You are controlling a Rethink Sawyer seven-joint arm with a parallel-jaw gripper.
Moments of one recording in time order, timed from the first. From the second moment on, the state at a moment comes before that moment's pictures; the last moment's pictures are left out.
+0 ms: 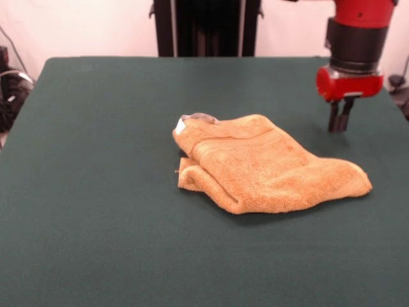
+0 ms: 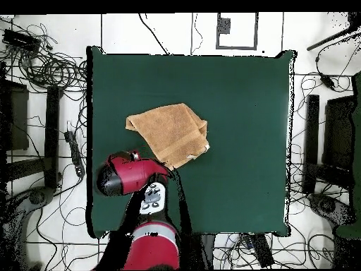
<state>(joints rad) 0.19 -0.46 -0.03 1.72 -0.06 0.12 1.79</state>
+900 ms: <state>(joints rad) 0.18 -0.49 -0.03 1.78 -0.02 0.11 1.79</state>
